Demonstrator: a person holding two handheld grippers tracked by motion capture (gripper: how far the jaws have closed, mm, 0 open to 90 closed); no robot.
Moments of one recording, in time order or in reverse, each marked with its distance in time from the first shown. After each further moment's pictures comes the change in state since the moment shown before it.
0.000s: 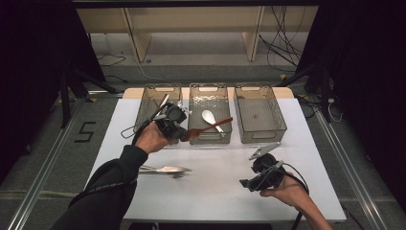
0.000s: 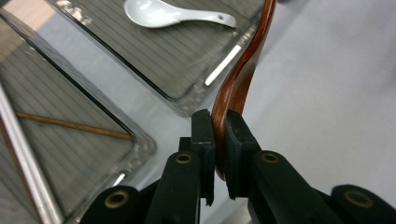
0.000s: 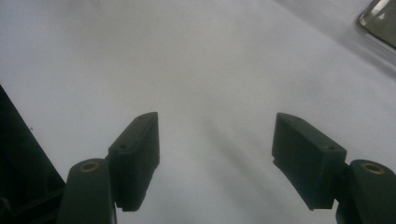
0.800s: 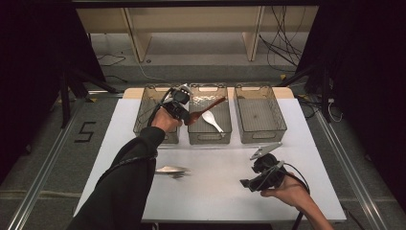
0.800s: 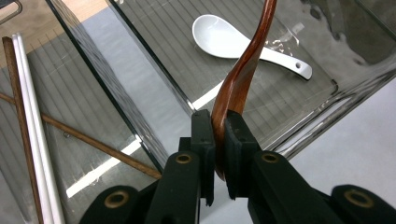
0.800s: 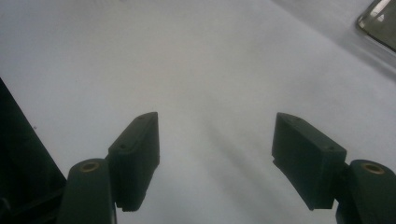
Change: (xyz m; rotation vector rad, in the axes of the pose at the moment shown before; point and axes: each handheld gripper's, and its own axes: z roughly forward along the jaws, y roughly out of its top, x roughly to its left) left arm 0.042 0.037 0.047 0.039 0.072 -0.228; right arm -0.001 -0.001 -0.002 -0.007 0.003 -0.002
